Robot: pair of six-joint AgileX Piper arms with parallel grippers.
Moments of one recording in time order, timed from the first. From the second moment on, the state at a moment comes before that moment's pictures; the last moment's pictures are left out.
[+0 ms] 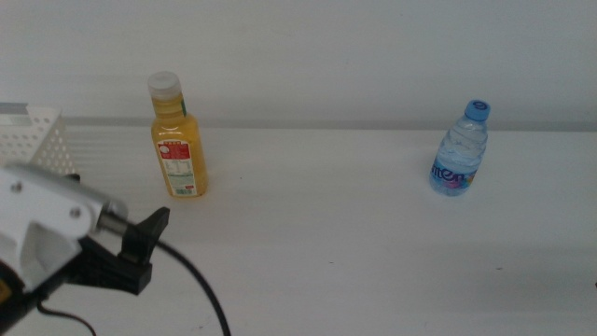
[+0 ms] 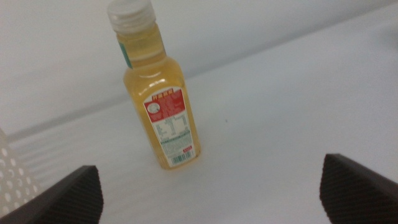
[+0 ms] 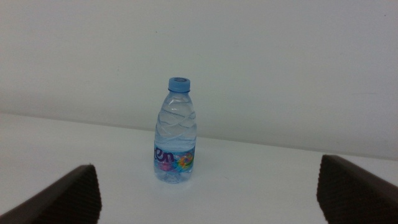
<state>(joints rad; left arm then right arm) -0.29 0.87 -0.31 -0.02 -0.12 0.13 0.08 0.00 0.00 -0.01 0.12 -0.12</state>
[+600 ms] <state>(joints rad) -0.29 0.87 -0.25 -0.02 -0.30 0.10 0.08 0.00 0.00 -0.01 0.12 -0.12</state>
